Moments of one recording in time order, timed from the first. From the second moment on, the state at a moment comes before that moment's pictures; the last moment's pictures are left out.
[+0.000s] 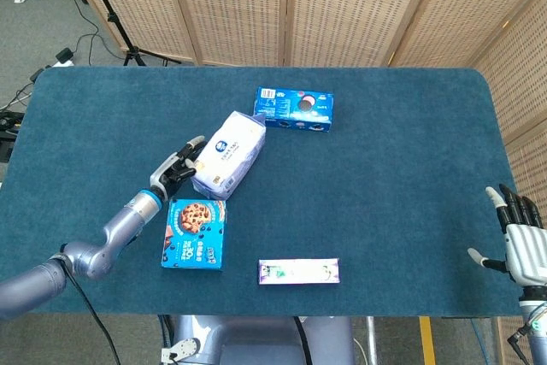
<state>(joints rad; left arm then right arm) -0.77 -1.54 -0.37 -1.21 1.24 0.44 -1.43 0.11 -1.09 0.11 -1.59 -1.38 1.38 0.06</state>
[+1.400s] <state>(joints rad) -0.92 -1.64 -0.41 -1.33 0.97 0.35 -0.99 0.11 -1.07 0.12 -1.59 -1.37 1.38 0.10</state>
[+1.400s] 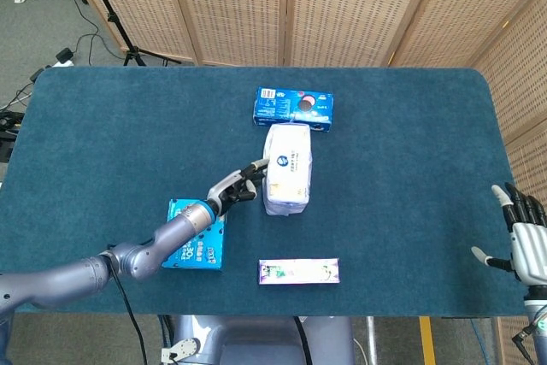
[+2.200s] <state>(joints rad) -0.63 -1.30 -0.47 -1.67 1.09 0.63 -0.92 0.10 -1.05 0.11 -1.61 -1.40 1.41 0.11</state>
